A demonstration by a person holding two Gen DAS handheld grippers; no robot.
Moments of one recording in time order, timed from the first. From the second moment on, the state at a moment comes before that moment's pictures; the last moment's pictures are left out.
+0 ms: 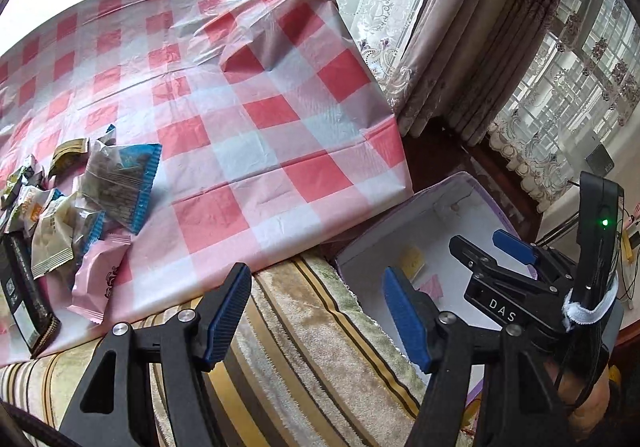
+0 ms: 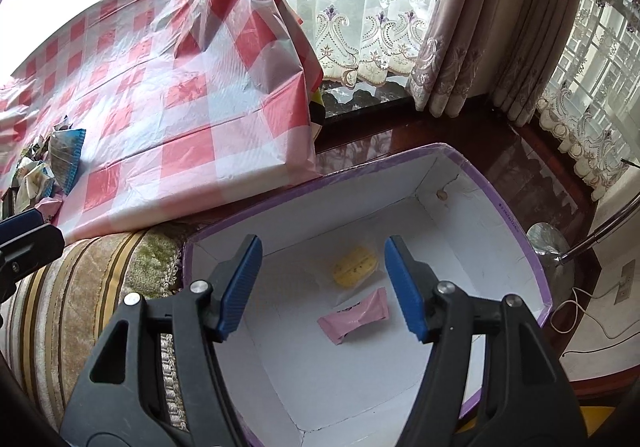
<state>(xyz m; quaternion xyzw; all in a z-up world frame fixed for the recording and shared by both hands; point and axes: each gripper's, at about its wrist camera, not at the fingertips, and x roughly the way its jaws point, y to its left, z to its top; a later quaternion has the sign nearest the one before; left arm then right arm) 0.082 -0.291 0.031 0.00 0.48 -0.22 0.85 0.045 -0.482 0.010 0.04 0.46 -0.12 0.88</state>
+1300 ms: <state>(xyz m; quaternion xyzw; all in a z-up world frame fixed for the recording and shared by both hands) 0.091 -0.106 0.021 -0.07 0.49 -0.02 0.87 0.090 -0.323 0.022 0.02 0.49 0.07 0.87</state>
